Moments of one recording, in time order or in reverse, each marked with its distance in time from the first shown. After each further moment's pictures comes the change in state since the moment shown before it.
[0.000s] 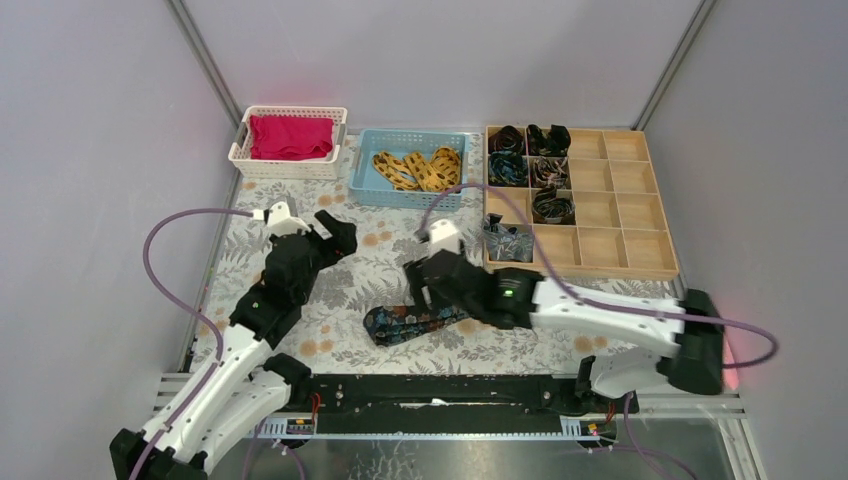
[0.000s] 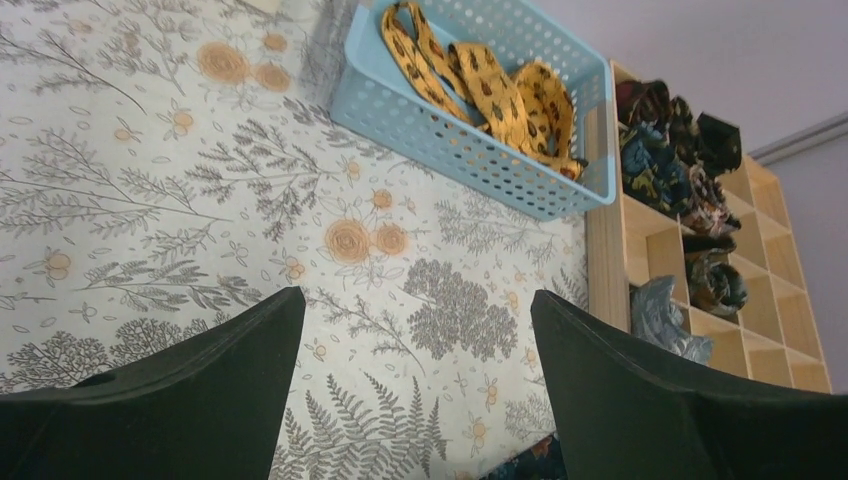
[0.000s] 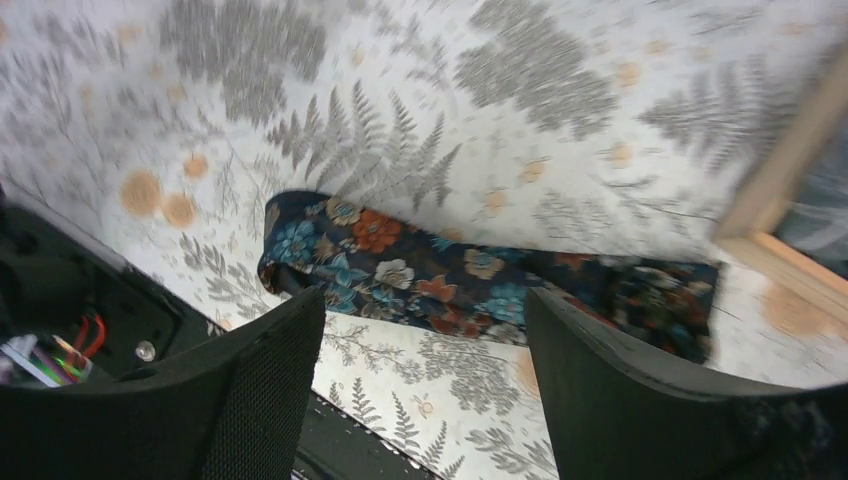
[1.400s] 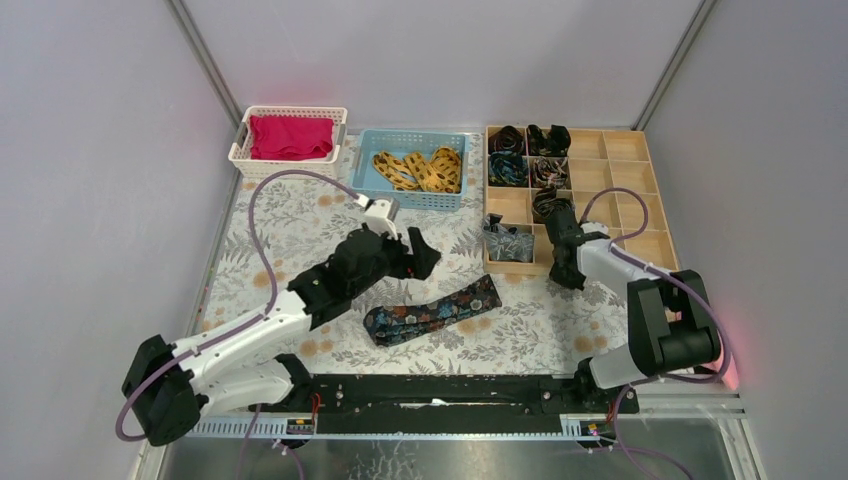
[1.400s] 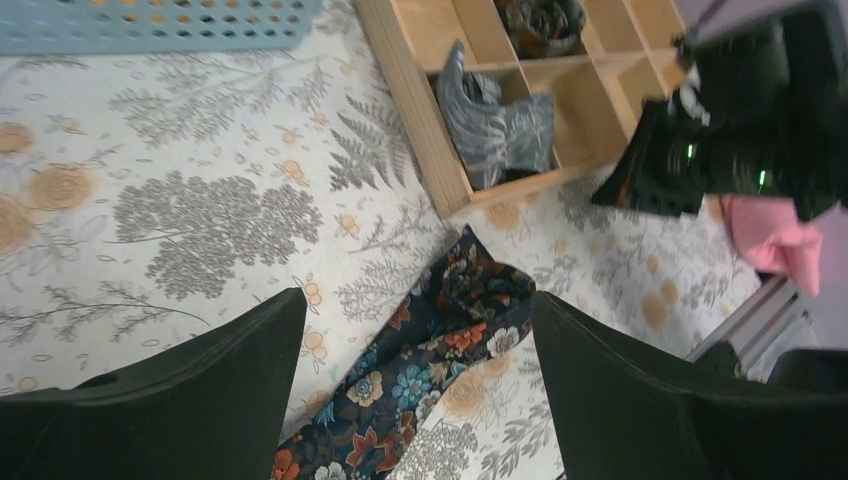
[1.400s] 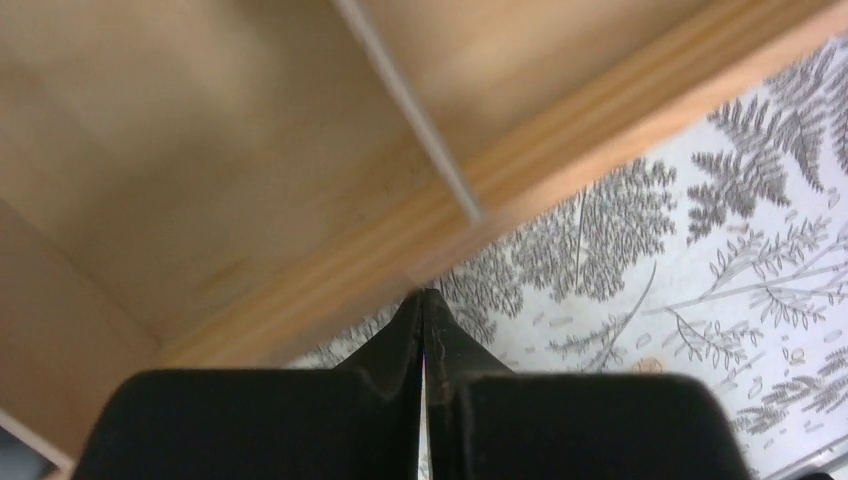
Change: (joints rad) left arm -0.359 0.358 0.108 0.198 0.214 0.078; right arm -0.986 -0.004 -0.411 -0.137 0.049 0.206
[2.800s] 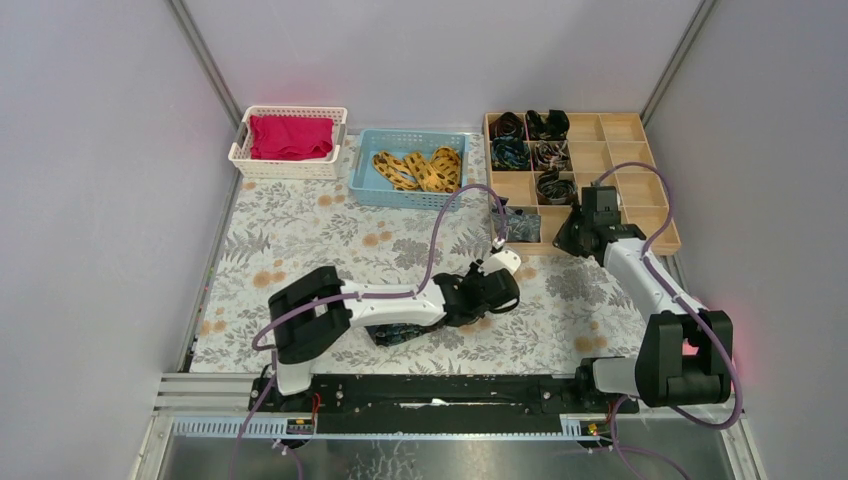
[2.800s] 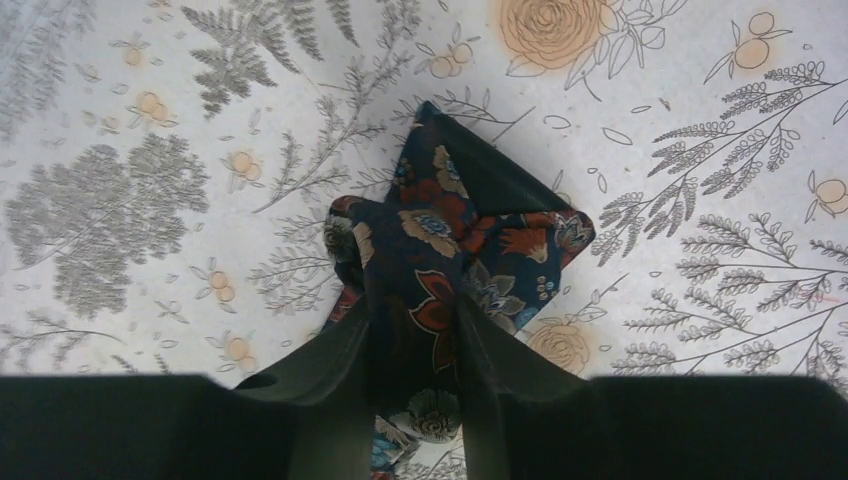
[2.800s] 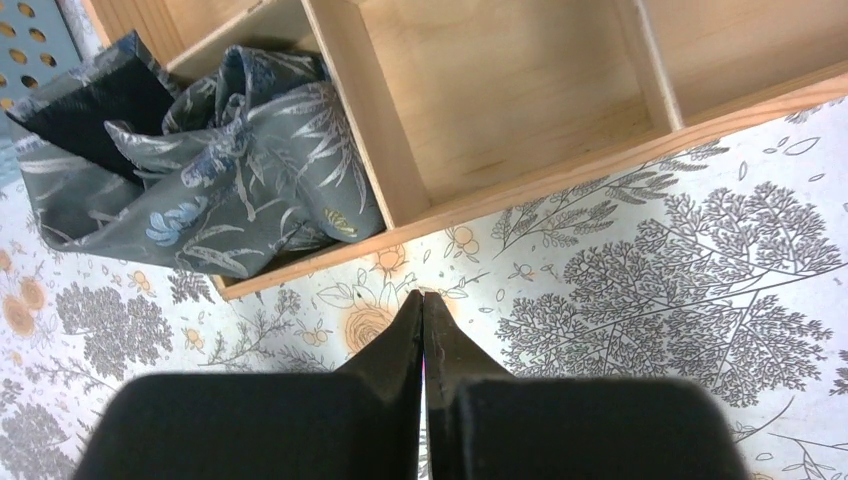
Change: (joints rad) left arm -0.394 0.842 0.546 -0.326 -0.358 0.198; right arm -0.177 -0.140 0.132 0.145 -0.444 -0.182
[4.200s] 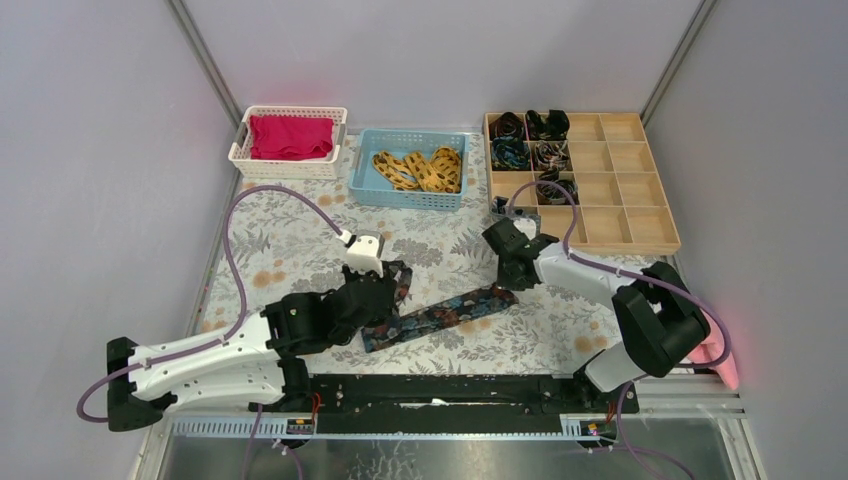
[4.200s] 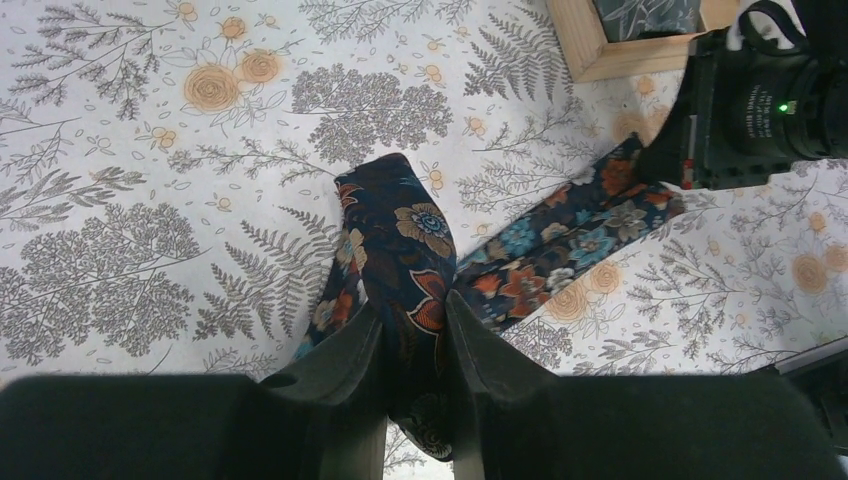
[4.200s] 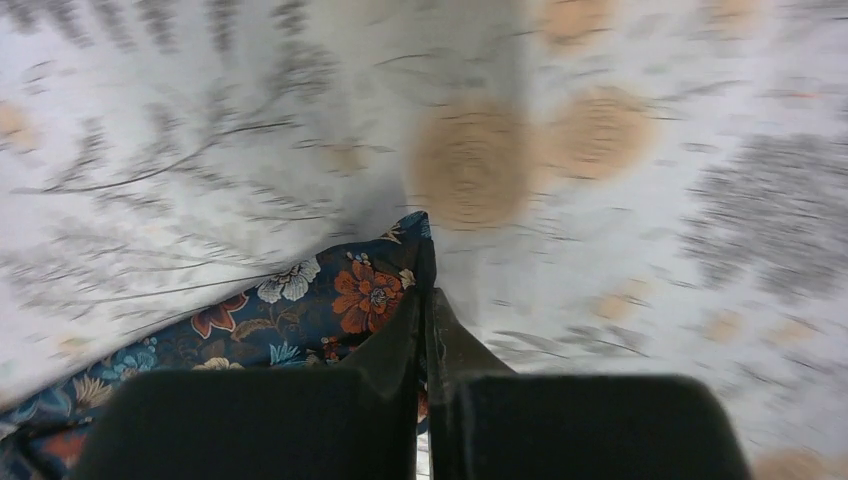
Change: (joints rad) left arm -0.001 -0.999 -0.457 -0.257 -0.190 -0.339; right arm 0.571 0.224 -0.020 -0.050 0.222 0.141
